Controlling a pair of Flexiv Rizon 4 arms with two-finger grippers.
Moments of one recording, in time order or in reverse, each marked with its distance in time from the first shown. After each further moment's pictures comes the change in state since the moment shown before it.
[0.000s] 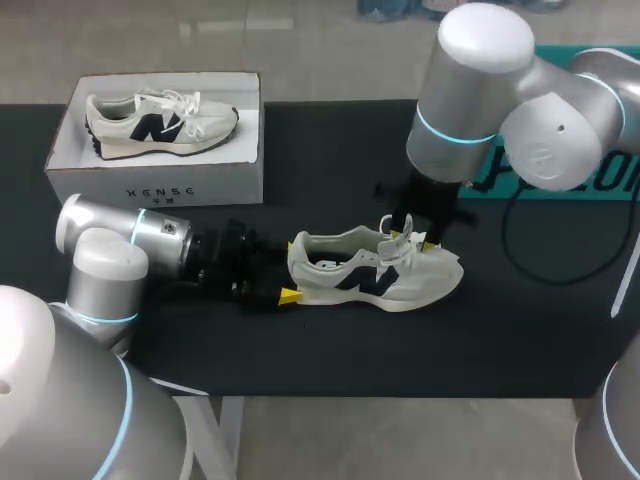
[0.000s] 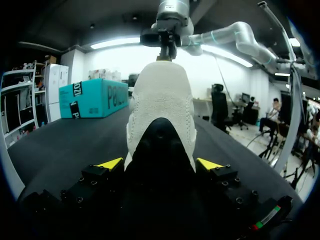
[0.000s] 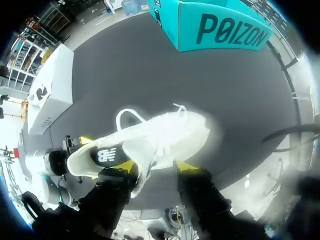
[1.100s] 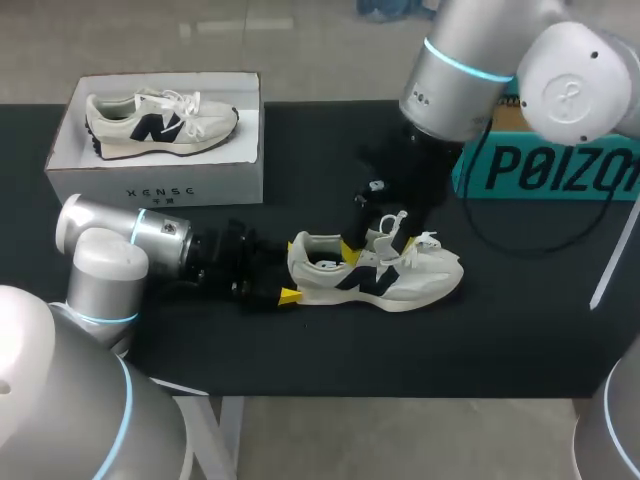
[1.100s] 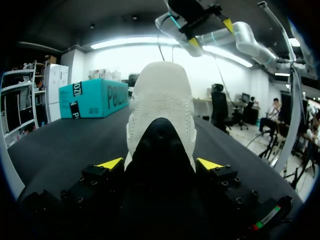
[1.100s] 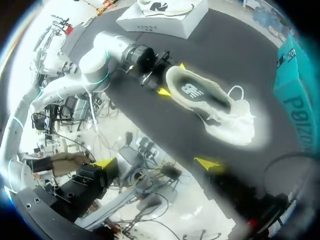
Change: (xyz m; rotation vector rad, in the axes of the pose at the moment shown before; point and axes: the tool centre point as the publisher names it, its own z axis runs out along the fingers) left arm 0.000 0.000 0.000 0.000 0.000 0.000; right arm 0.033 -0.110 -0.094 0.313 0.238 -0.937
